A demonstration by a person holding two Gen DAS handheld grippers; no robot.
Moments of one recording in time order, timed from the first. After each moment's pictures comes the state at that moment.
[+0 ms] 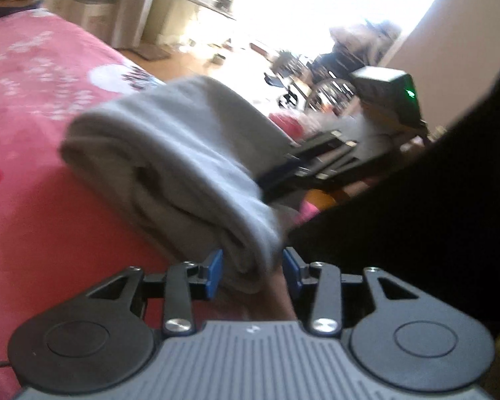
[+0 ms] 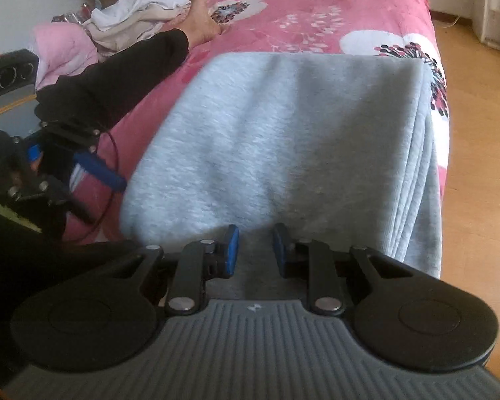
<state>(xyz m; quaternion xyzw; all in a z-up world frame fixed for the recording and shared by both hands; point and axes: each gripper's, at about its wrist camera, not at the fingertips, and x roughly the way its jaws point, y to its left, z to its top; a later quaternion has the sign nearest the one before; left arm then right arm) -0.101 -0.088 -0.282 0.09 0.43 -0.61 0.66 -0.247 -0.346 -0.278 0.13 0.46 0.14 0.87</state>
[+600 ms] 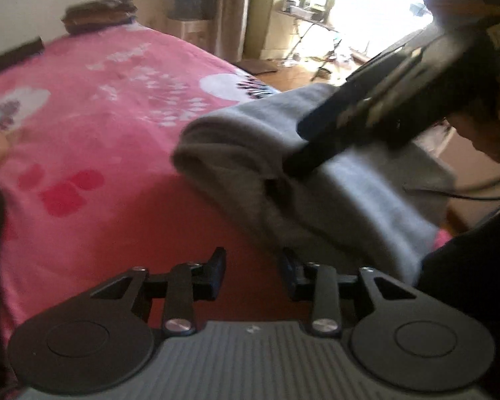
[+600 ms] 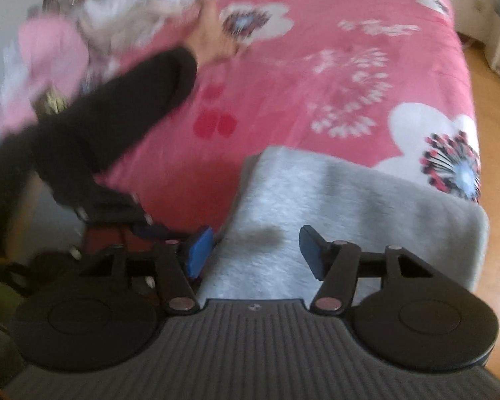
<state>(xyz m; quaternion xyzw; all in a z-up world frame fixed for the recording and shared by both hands) -0.082 -0.095 -0.300 0.15 0.41 -0.46 0.77 -0.123 -0.272 -0.232 0.04 0.50 0.12 0.86</state>
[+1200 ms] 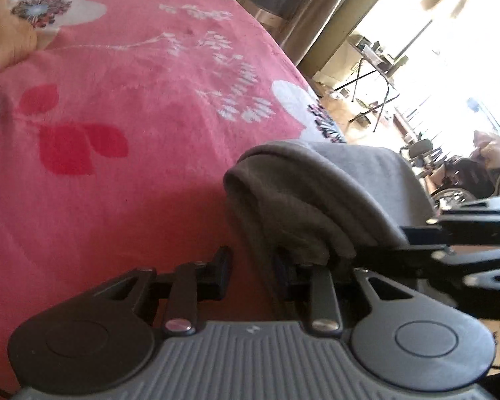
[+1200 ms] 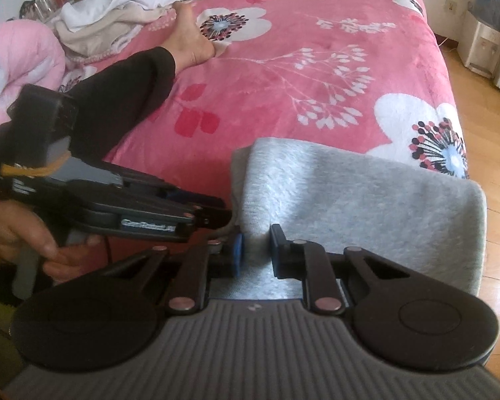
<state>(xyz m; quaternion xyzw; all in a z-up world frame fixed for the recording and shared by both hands) -0.022 -0.103 -0.323 -0.01 0.49 -0.40 0.78 -0.137 -0.264 -0.241 0.06 0.47 0.07 0.88</state>
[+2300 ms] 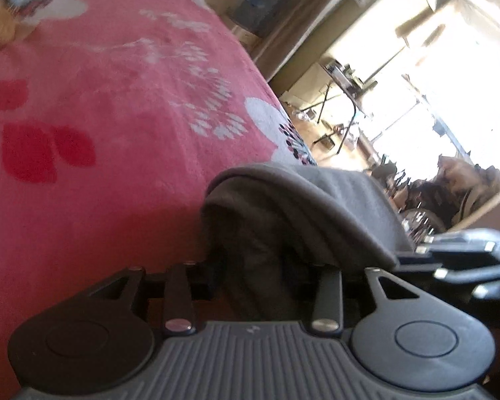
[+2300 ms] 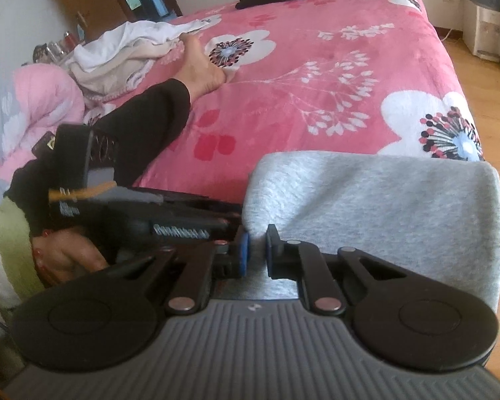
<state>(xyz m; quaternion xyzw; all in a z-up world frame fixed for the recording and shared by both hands) -0.004 -0.093 -0.337 -0.12 0.49 -0.44 0.74 -0.149 -0.276 -0.239 0.13 0.43 0.10 0.89</state>
